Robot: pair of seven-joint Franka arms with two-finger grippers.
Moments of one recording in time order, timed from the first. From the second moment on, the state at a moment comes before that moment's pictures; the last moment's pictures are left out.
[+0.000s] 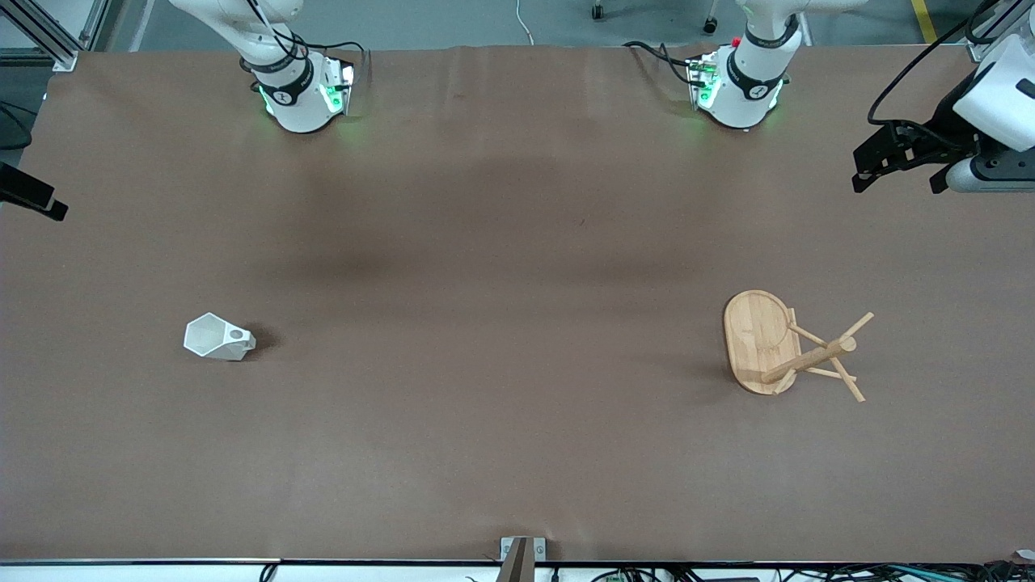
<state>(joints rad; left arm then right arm) -0.04 -0.04 -0.10 -1.51 -0.01 1.49 -0.12 -0.16 0.05 0.02 -1.44 0.00 1.44 0.02</state>
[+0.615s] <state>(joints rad) -0.04 -0.04 -0.10 -1.51 -0.01 1.49 -0.12 -0.16 0.05 0.02 -1.44 0.00 1.44 0.01</state>
